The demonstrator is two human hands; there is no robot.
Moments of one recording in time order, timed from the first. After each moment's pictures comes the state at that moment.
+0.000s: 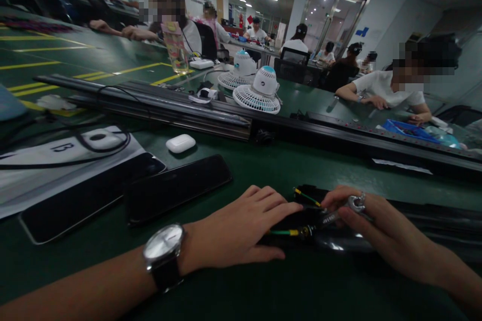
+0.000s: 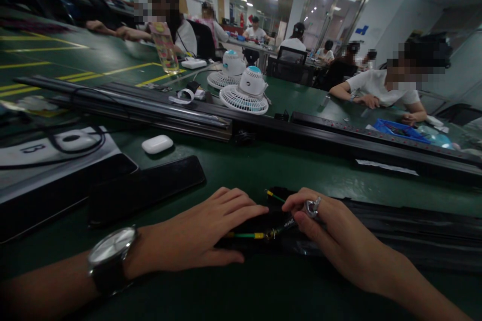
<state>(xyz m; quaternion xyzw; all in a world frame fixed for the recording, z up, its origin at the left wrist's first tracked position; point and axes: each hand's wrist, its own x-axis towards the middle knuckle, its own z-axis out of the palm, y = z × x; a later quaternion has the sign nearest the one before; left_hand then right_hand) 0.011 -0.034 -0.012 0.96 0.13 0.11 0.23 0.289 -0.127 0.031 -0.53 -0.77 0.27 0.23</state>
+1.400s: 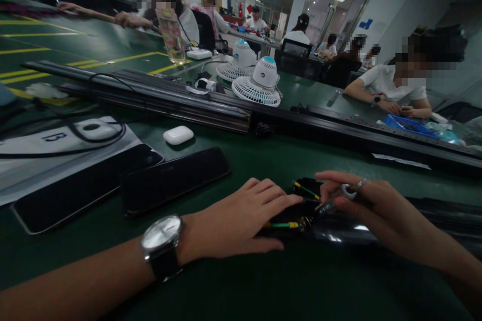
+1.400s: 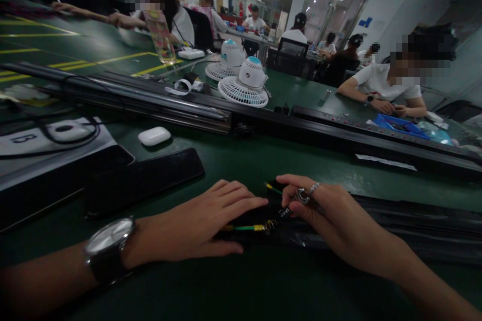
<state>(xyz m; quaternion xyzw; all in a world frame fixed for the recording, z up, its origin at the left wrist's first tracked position) 0.014 -0.036 -0.011 0.96 0.13 0.13 0.21 0.291 -0.117 0.043 -0.51 -0.80 0.22 0.21</state>
